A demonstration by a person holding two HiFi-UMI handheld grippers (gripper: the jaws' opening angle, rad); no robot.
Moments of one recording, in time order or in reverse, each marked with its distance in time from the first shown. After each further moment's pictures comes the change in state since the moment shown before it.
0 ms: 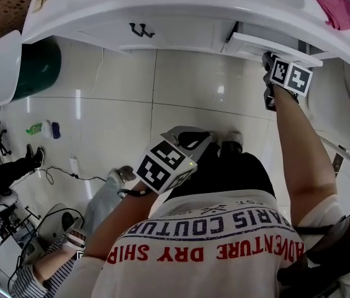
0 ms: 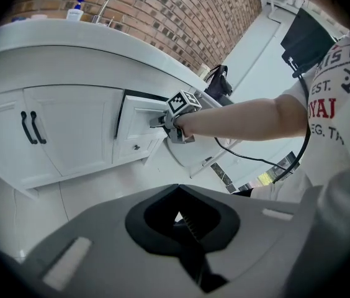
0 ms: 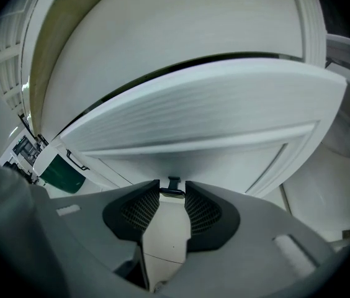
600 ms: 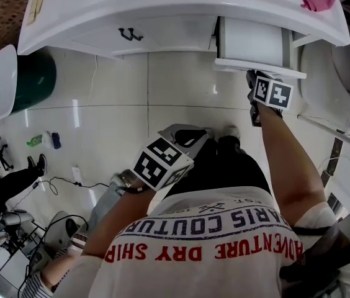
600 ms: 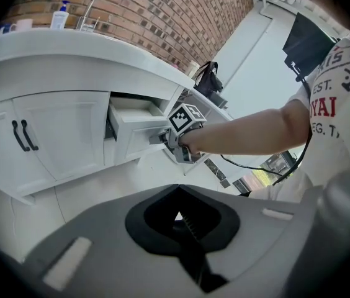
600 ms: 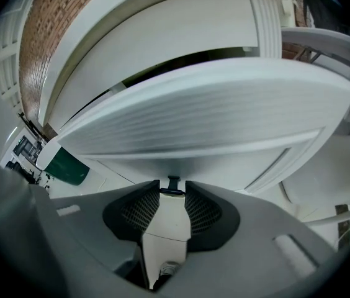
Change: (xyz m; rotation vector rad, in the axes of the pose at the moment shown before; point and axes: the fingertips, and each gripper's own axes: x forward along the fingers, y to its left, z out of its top) left arm -0.008 -0.030 0.004 0.050 0.027 -0.058; right arm -0.045 0.006 -0.081 0.017 0.070 -0.009
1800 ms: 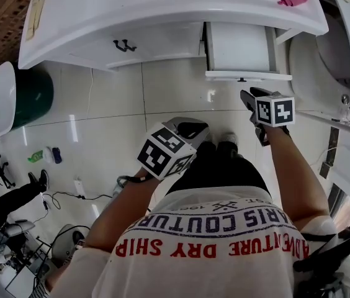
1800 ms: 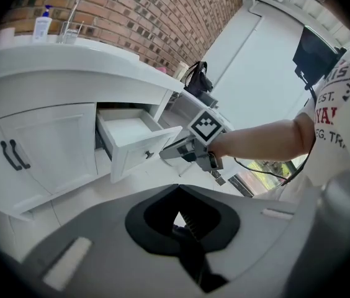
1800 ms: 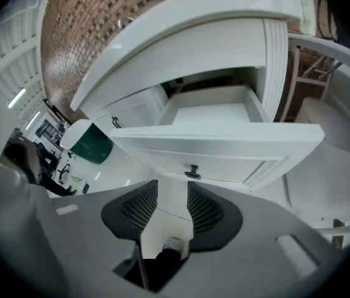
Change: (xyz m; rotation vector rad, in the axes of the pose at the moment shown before) left arm -0.006 -0.014 0.025 0.074 0.010 -0.052; right arm -0.081 0.034 -0.034 -0.146 0.106 0.157
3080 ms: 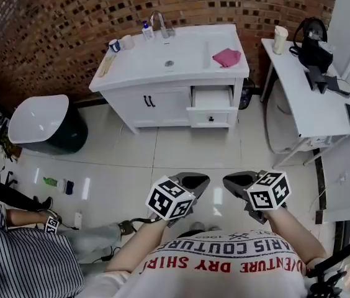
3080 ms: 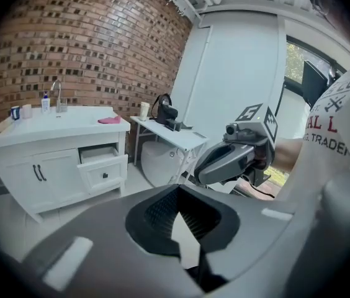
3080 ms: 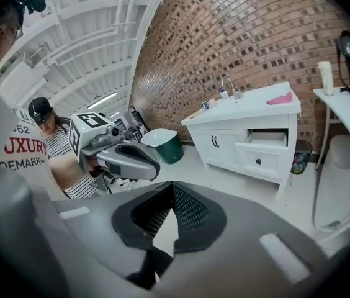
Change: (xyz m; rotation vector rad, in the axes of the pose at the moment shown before) left arm -0.073 -0.415 -0.099 0.218 -0.316 0.180; right arm -0.426 0.222 -0.281 -0.423 -0.266 0.445
